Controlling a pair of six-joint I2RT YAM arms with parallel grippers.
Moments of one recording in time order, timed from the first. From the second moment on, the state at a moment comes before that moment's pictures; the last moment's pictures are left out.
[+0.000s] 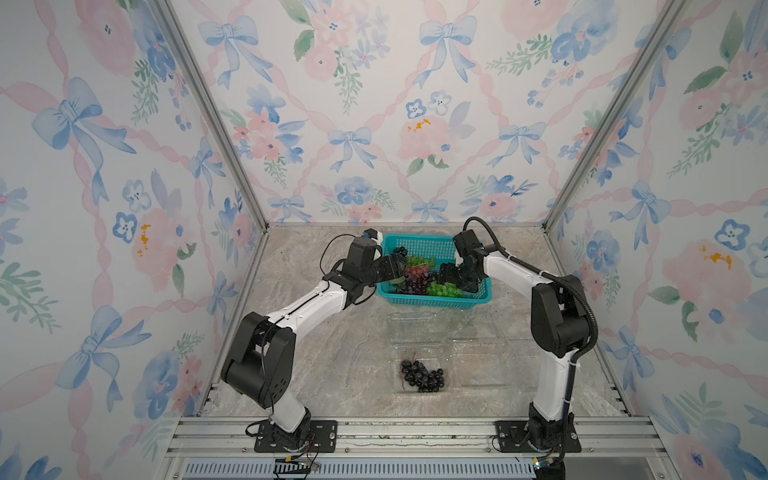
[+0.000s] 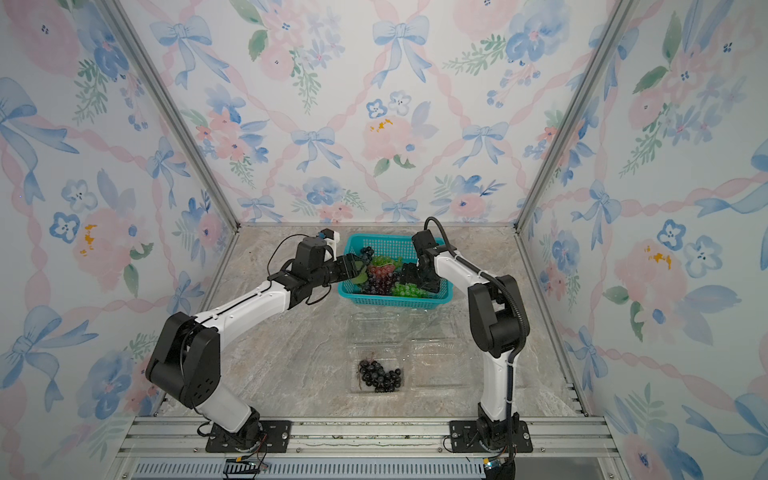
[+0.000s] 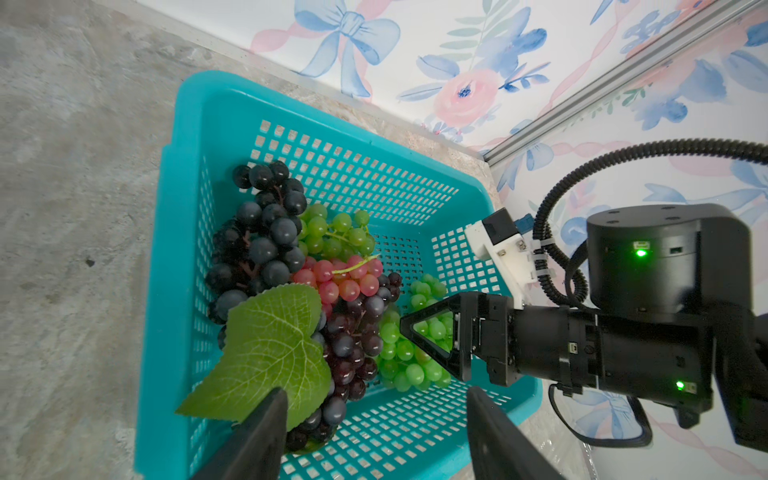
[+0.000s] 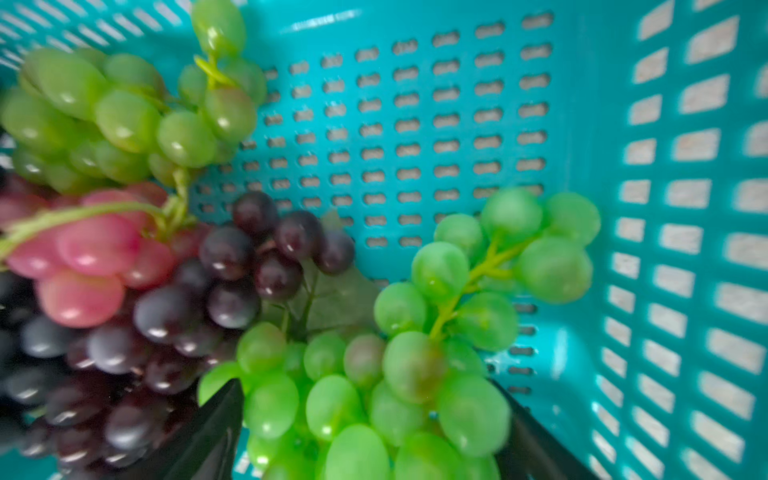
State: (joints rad) left arm -0.47 1.62 1.12 -0.03 0.22 -0.65; right arm 0.36 2.18 1.70 -0.71 -0.10 0.52
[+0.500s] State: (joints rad) left arm -0.47 1.62 1.13 -0.03 0.23 -0.65; right arm 0.33 2.14 1.67 -0.59 -0.11 0.51
